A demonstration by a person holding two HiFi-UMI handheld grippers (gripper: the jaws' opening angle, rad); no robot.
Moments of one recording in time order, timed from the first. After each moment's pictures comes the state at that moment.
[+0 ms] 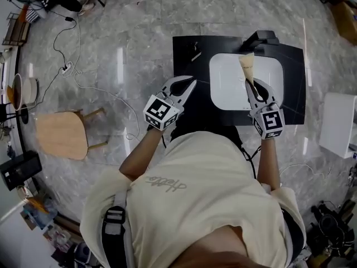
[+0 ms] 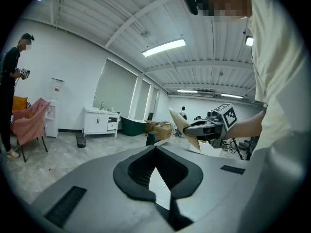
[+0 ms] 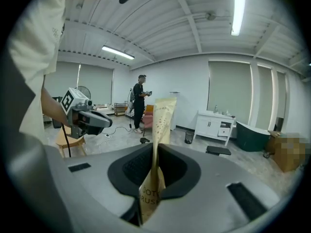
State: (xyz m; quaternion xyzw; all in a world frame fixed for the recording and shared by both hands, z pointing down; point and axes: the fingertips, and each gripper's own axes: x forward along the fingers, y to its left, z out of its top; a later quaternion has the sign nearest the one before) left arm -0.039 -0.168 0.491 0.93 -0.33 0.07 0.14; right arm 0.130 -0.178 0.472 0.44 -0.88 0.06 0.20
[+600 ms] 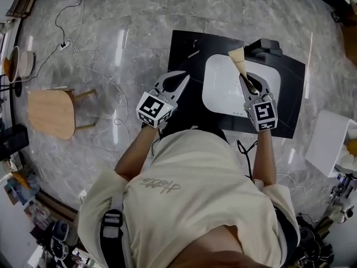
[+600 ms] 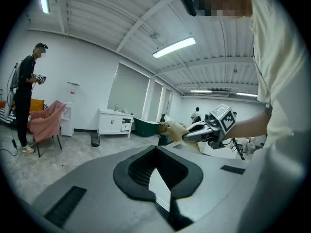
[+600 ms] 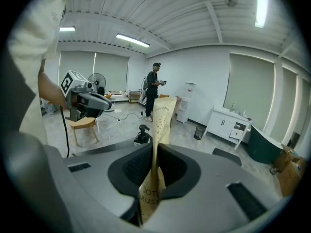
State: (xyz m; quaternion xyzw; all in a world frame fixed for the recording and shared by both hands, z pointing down) left arm -0.038 -0.195 0.499 0.90 -0.41 0.07 0.14; right arm 0.133 -0.236 0.510 0.34 -0.90 0.03 0.28
